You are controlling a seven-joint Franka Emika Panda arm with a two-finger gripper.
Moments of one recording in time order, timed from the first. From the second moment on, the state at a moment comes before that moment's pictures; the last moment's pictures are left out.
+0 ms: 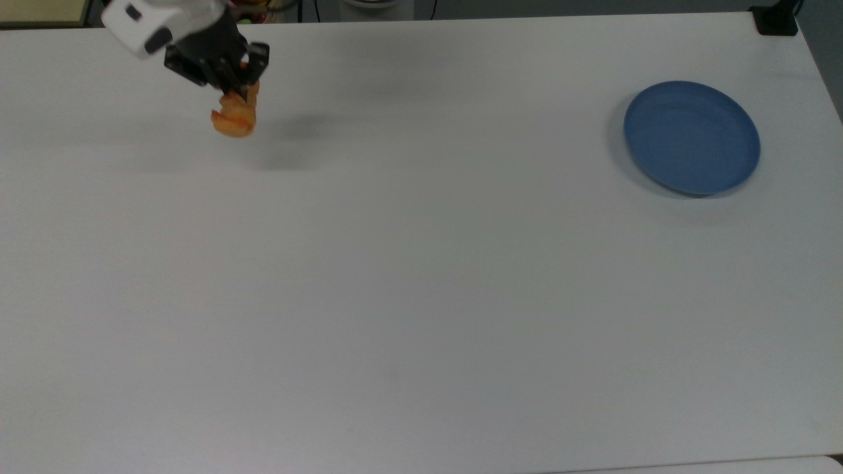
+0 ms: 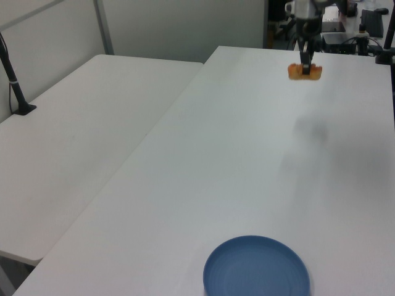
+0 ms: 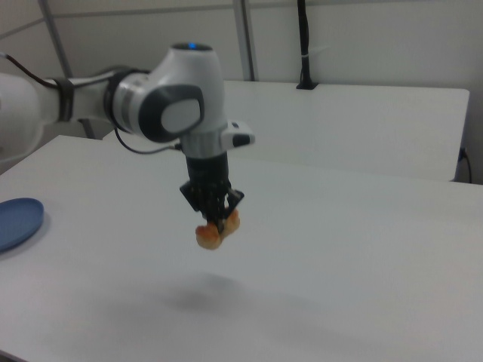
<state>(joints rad) 0.06 0.15 -0.27 -1.78 0.03 1.85 -0.31</state>
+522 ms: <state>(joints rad) 0.07 0.29 -0.26 -1.83 0.03 1.93 -0.31</state>
